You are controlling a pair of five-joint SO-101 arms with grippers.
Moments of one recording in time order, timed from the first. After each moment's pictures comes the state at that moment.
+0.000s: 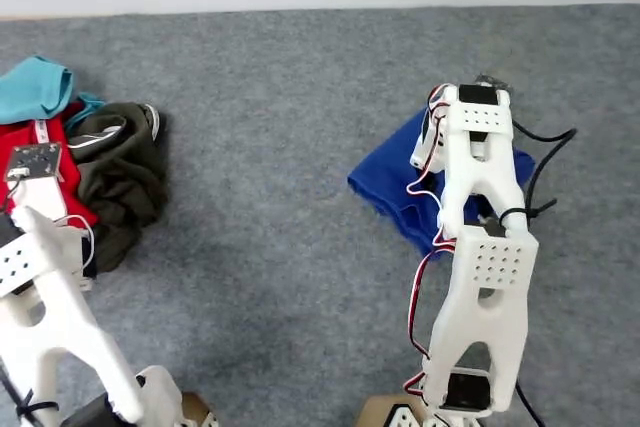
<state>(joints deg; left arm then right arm) -39.6 -25.3 35.3 85.0 -19.9 2.0 50.1 -36.7 86.2 -28.3</state>
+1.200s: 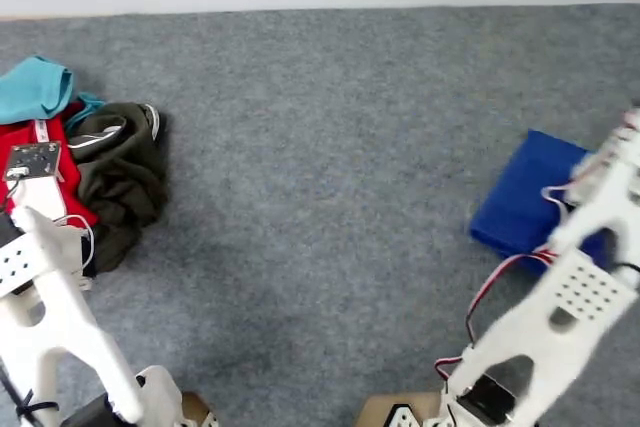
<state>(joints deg) -39.6 -25.3 35.3 84.8 -19.9 38.4 50.8 -53.7 98.4 16.7</state>
